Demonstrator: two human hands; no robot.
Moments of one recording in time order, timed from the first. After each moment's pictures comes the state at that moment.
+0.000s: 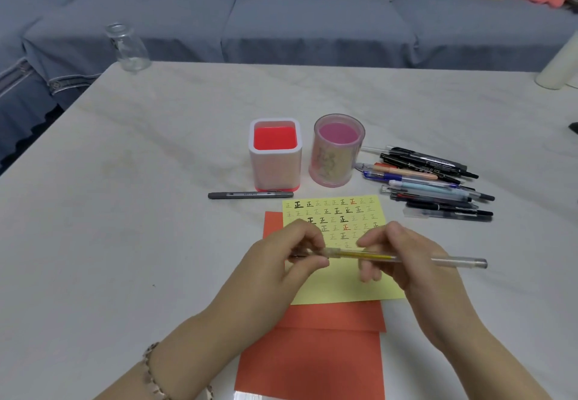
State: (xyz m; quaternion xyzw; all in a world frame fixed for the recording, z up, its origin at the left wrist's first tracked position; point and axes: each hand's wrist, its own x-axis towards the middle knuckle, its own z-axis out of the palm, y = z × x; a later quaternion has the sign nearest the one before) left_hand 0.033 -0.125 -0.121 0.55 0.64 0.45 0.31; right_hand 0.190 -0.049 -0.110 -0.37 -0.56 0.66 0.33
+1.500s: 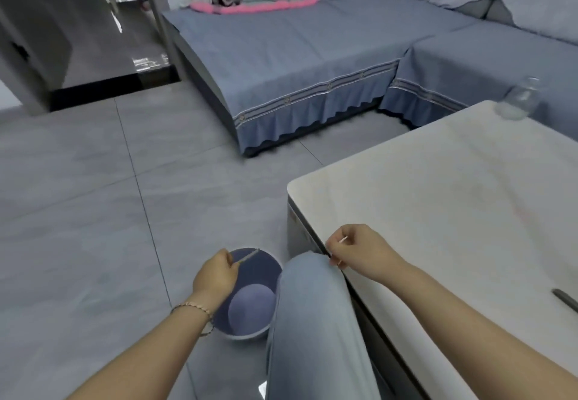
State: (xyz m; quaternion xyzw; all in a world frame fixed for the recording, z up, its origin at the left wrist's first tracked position) left_hand -0.162 -0.533 -0.251 -0.15 0.94 0.28 0.12; right_hand -0.147 -0.286 -0.136 -0.05 -0.88 0.44 -0.18
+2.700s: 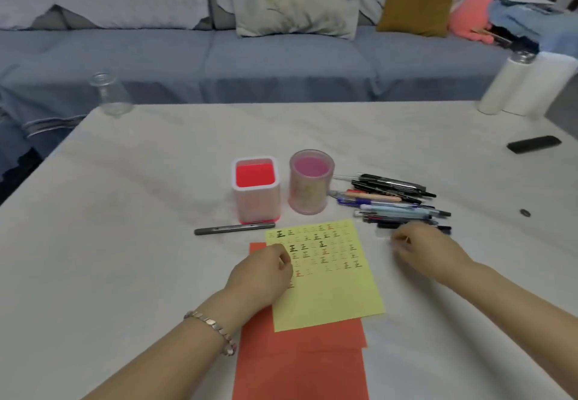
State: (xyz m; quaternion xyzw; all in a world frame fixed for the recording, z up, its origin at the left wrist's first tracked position) left_hand 0.012 -0.073 -0.152 0.53 0.78 0.15 0.30; right_hand 0.252 0.070 -0.157 -0.53 -0.84 0.13 -0.01
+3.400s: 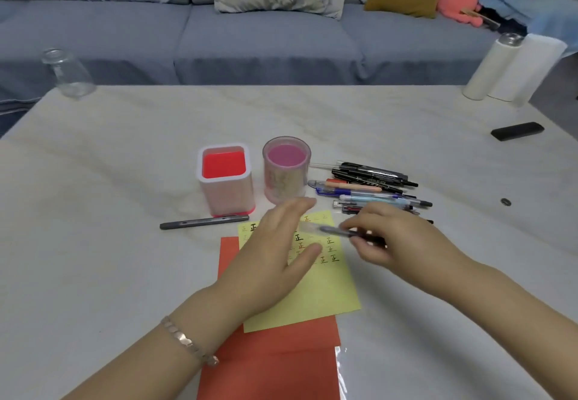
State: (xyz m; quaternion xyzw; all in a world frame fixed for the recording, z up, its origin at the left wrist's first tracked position) left_hand 0.050 -0.061 -0.125 0.68 0.62 0.34 0.21; right_hand 0.236 0.025 -0.093 -0.34 -0.92 0.16 0.12
